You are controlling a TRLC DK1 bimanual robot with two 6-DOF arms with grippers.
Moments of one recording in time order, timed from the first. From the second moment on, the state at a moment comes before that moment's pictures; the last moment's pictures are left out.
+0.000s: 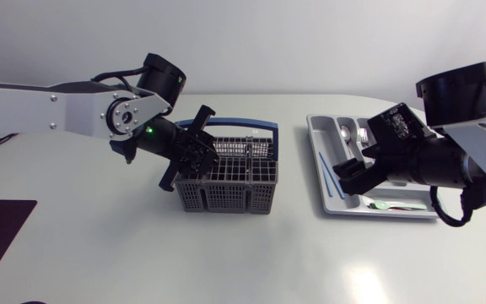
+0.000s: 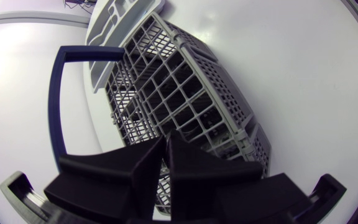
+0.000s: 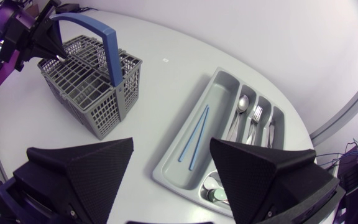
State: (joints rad) left arm -0.48 1.72 1.17 -0.38 0.22 1.73; right arm 0.29 1.13 0.76 -0.37 0.02 -0.24
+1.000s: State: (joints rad) left arm -0.45 1.48 0.95 -0.16 0.22 1.68; right arm 0.43 1.02 0.71 -0.39 0.13 -0.23
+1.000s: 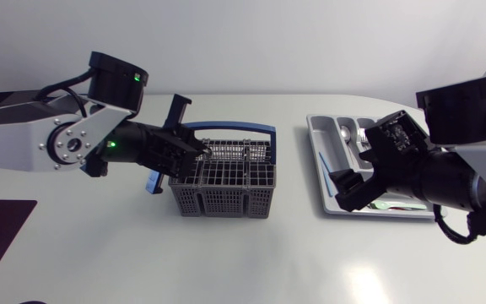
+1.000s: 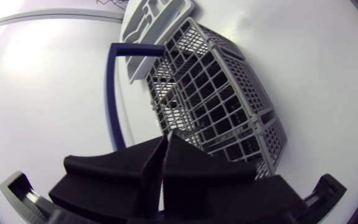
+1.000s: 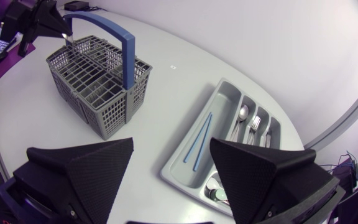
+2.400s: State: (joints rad) left arm -0.53 1.31 1.22 -0.50 0.34 0.77; right arm 0.82 0.78 0.54 -0.06 0.32 -0.40
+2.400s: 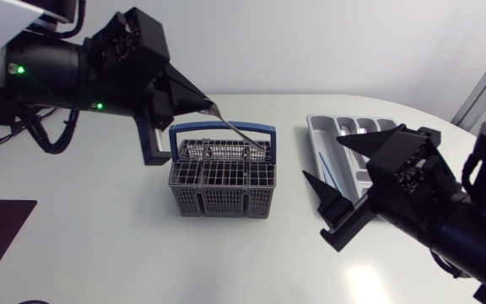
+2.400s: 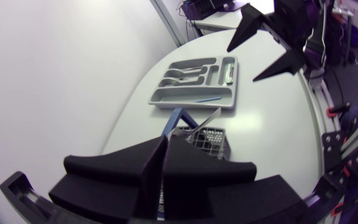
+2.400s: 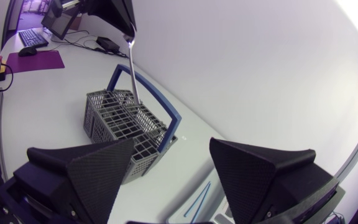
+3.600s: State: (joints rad) left arm -0.62 1.61 1.45 -0.70 0.48 0.31; right arm 0.92 1.18 0.56 0.36 0.46 -0.69
